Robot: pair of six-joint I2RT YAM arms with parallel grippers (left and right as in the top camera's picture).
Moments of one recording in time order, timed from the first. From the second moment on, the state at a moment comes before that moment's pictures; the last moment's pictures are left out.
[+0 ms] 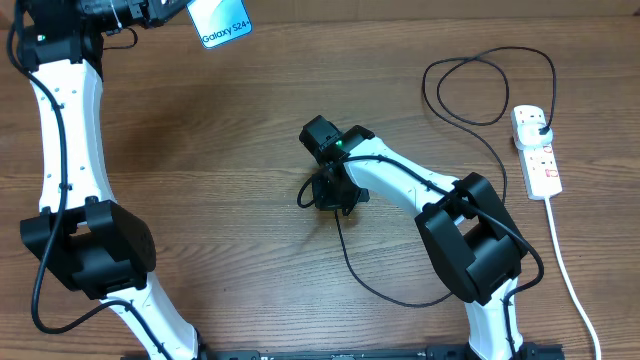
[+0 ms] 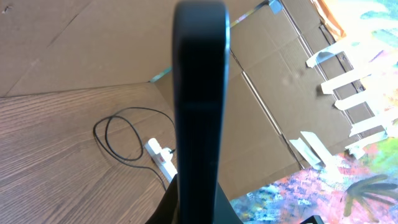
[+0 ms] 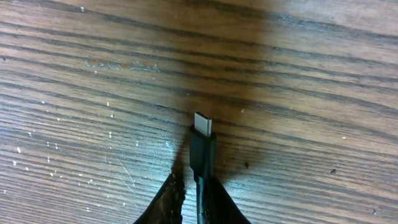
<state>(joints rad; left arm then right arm) 0.22 2.05 2.10 -0.32 1.46 -0.68 0.66 2.12 1.51 -0.90 -0.09 0.52</state>
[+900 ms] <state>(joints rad) 0.05 2.05 2.10 -0.30 1.55 -0.67 0.45 1.76 1.59 -0.73 -0.90 0.20</state>
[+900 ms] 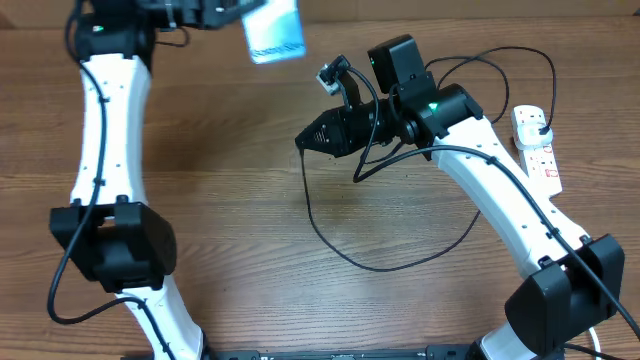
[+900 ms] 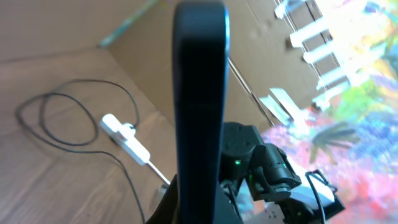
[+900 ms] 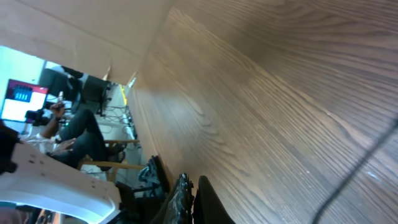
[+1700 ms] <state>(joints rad) 0.18 2.05 2.11 -0.72 1.15 -0.54 0.53 2.15 2.01 -1.09 -0.20 0.55</state>
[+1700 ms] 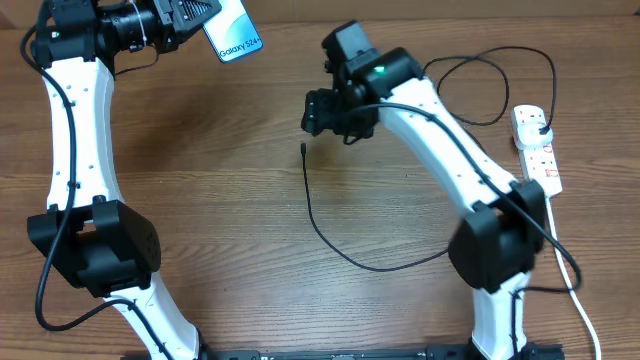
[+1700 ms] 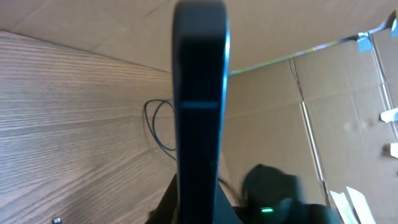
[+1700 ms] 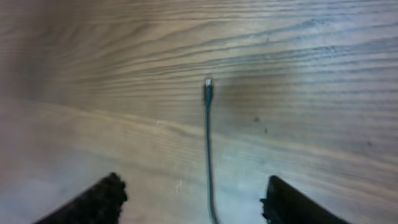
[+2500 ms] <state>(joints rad) 0.24 2.05 2.11 -0.79 1.13 -0.47 0.67 2.42 2.01 -0.91 0.10 0.66</state>
